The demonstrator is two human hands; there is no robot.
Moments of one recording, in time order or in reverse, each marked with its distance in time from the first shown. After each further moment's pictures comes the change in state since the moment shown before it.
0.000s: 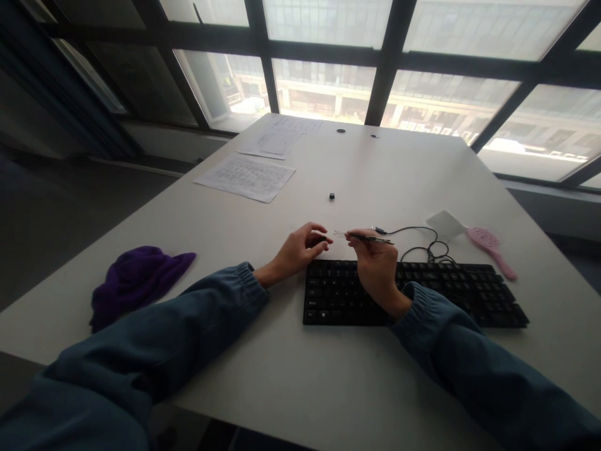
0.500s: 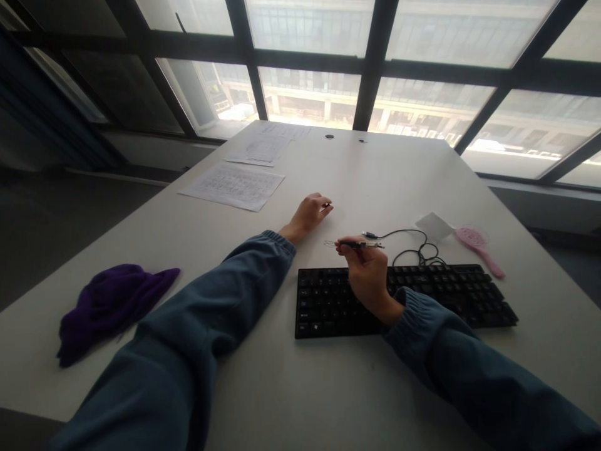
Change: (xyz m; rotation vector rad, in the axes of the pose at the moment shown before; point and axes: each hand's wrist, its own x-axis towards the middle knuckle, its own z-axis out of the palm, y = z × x) left_hand 0.150 -0.050 -0.007 0.800 0.096 0.325; right_hand -0.001 0.004 0.003 0.103 0.001 0.069
